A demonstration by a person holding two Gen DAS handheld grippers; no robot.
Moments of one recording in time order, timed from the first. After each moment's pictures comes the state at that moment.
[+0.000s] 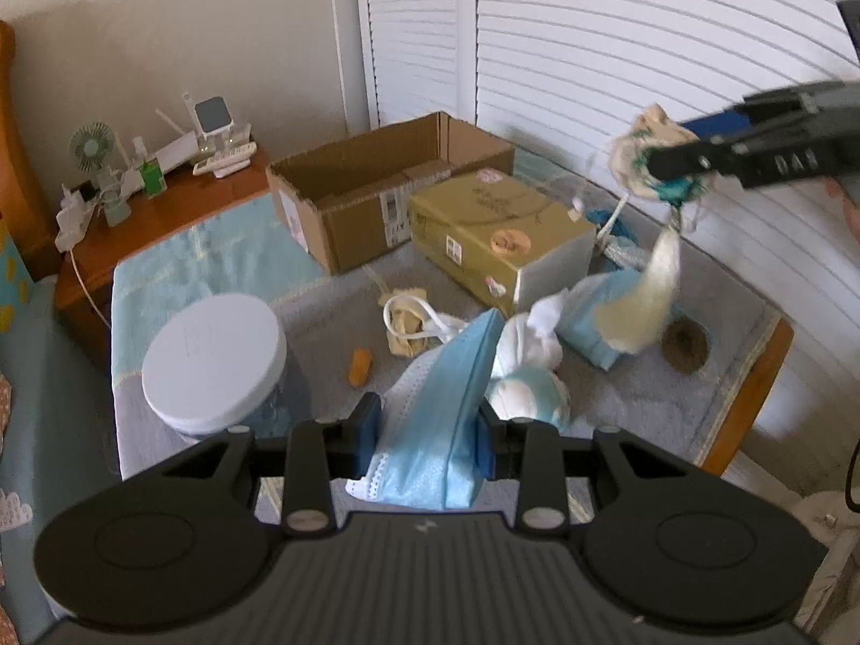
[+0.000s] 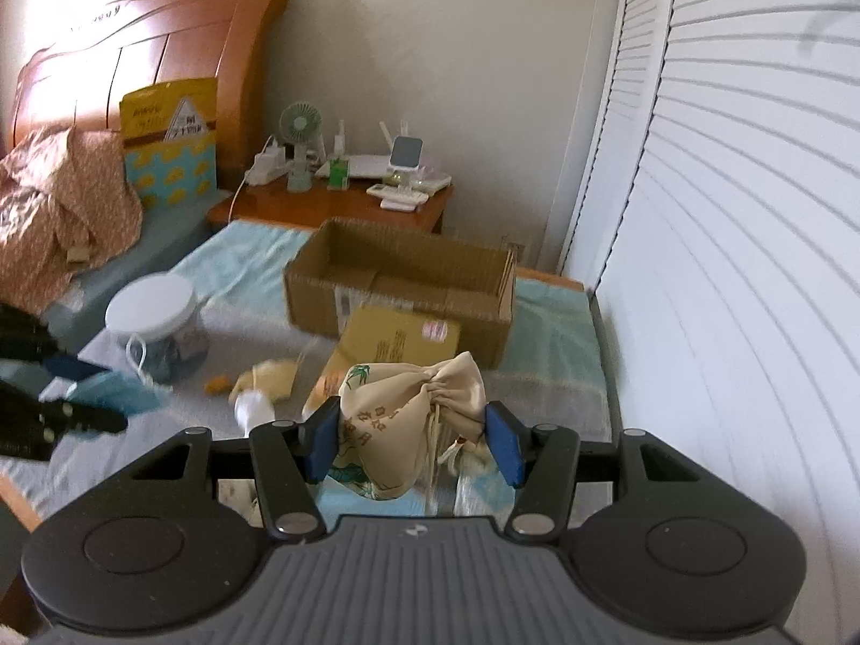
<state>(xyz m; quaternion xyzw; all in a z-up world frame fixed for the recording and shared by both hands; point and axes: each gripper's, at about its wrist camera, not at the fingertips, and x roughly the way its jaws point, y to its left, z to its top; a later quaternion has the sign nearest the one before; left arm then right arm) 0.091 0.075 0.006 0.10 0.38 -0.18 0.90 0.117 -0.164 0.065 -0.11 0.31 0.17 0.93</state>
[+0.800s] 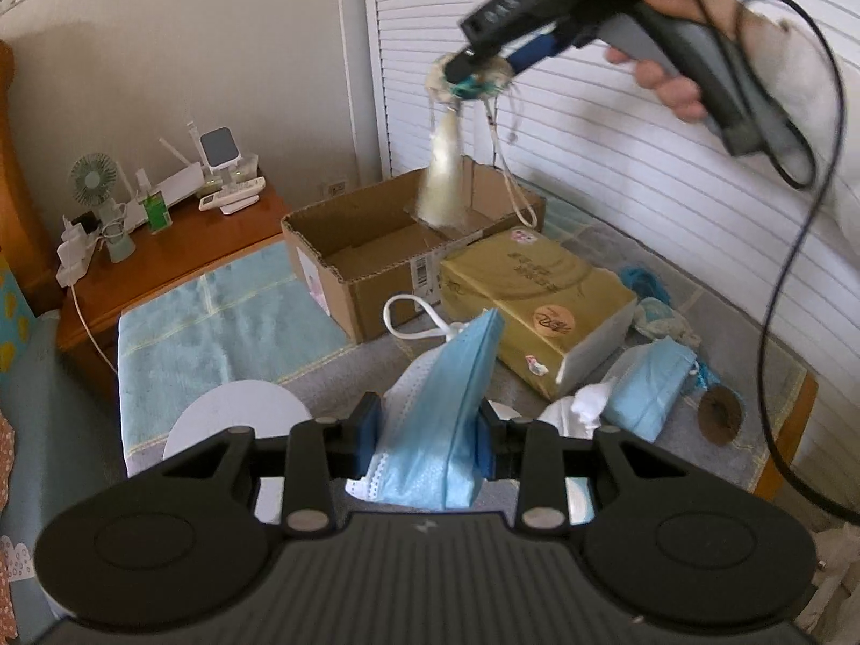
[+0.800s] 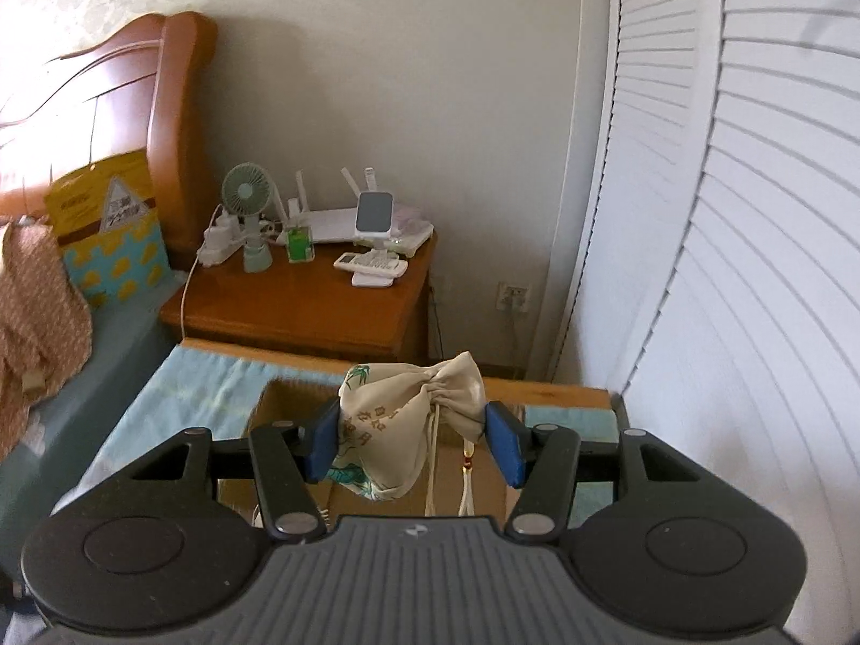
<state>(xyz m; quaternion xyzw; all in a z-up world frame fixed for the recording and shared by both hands) 0.138 0.079 0.019 0.10 0.36 -0.18 0.91 0.310 -0.114 0.105 -0.04 0.32 0.15 0.93</state>
